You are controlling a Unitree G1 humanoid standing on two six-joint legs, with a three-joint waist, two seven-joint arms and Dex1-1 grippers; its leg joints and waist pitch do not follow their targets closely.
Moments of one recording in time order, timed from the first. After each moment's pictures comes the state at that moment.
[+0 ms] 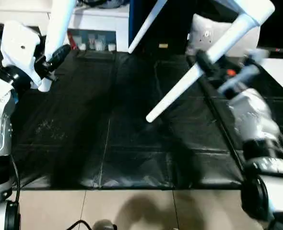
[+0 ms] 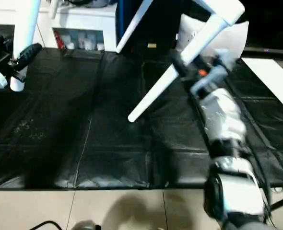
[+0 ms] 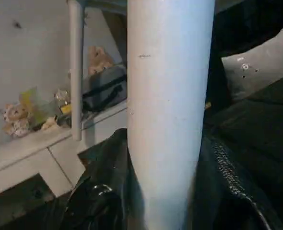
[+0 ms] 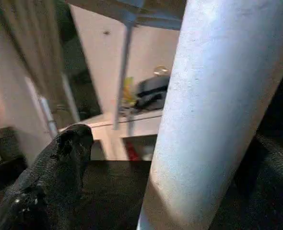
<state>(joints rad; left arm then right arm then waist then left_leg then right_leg) -0.53 0.60 0.24 -0.02 -0.09 0.32 -0.58 -0.82 -0.26 -0.30 0.74 0.53 0.04 0.79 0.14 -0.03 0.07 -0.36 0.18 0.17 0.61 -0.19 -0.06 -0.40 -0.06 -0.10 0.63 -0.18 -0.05</state>
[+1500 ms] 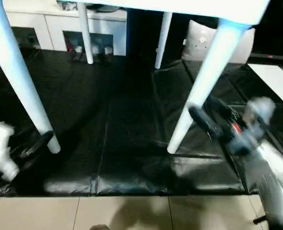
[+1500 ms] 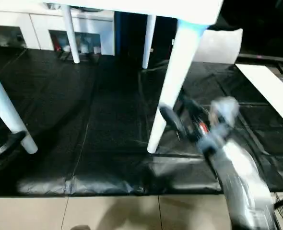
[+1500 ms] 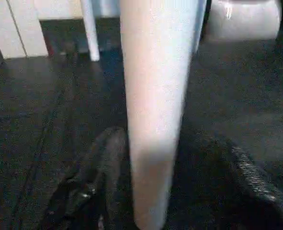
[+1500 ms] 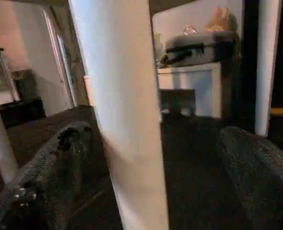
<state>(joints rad) 0.23 0.49 0.51 -0.26 -0.44 0.29 -0.68 -0.01 -0.27 -0.20 -0.28 0.62 0.32 0.65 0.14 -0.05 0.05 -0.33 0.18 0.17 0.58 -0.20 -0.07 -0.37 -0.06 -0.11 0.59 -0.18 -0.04</state>
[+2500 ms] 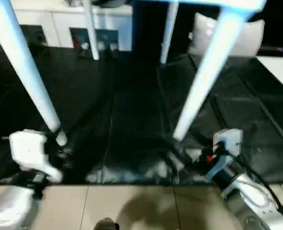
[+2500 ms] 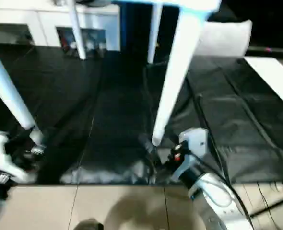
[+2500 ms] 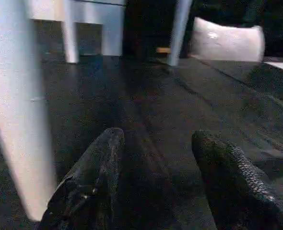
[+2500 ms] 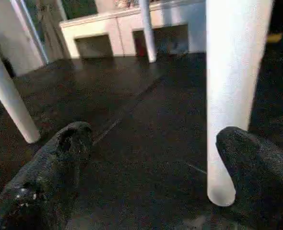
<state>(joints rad) 0.26 0.26 0.17 -0.52 -0.31 0.35 -0.36 0.21 -0.21 0.05 -0.49 0.42 0.41 0.40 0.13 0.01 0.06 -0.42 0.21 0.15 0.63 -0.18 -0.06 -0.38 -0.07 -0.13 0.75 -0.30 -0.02</state>
